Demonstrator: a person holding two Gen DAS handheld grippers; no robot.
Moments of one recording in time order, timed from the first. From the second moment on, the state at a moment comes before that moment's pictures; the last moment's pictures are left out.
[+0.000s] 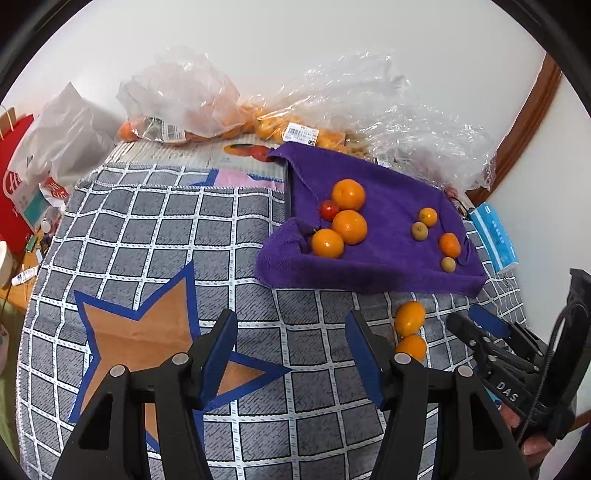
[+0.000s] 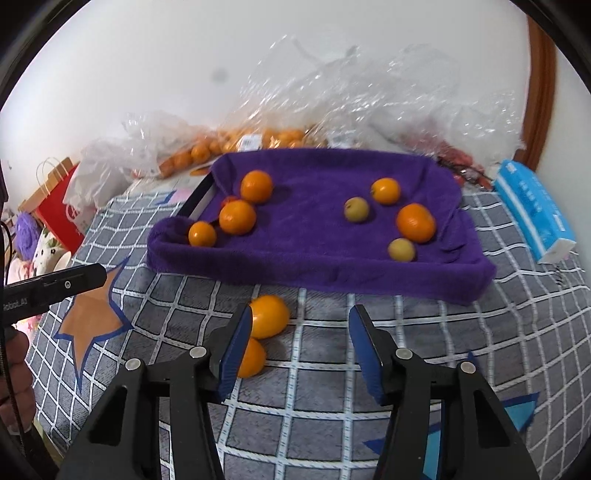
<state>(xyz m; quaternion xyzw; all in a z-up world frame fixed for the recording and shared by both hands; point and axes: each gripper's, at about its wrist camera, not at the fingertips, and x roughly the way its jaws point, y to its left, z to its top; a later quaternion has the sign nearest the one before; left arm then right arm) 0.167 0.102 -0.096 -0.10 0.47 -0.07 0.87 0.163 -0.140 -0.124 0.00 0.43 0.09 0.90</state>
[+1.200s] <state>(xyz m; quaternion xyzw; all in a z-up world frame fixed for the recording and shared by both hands) 0.190 0.116 -0.124 -0.10 0.49 -0.10 0.86 0.189 -0.118 -0.126 0.03 0.43 0.09 0.90</state>
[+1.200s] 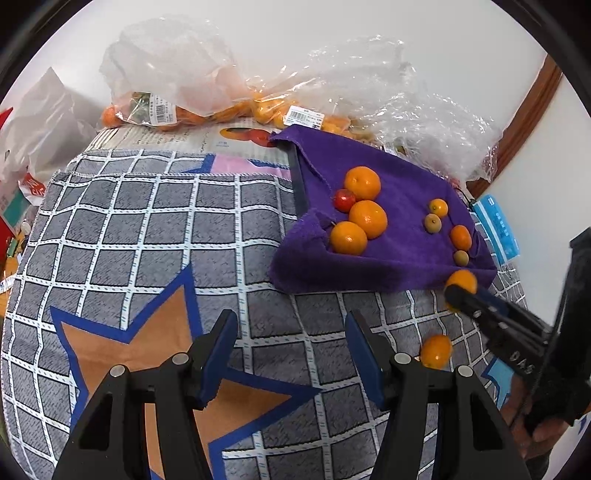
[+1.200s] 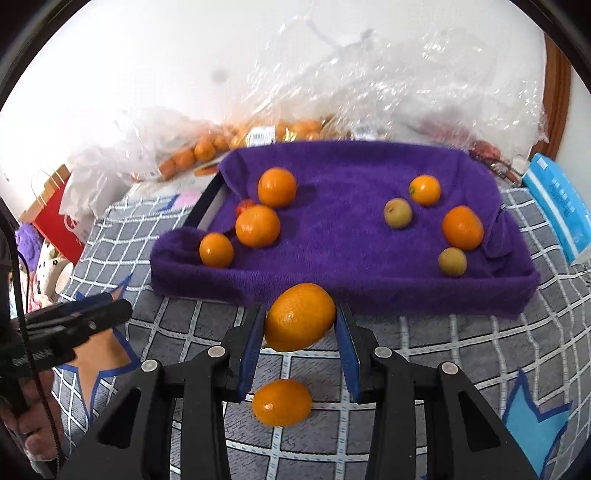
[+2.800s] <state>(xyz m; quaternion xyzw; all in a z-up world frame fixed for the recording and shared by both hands) 0.174 -0.030 -0.150 0.00 0.53 -0.17 0.83 0.123 -0.242 -0.167 0.02 0.45 0.01 0.89</state>
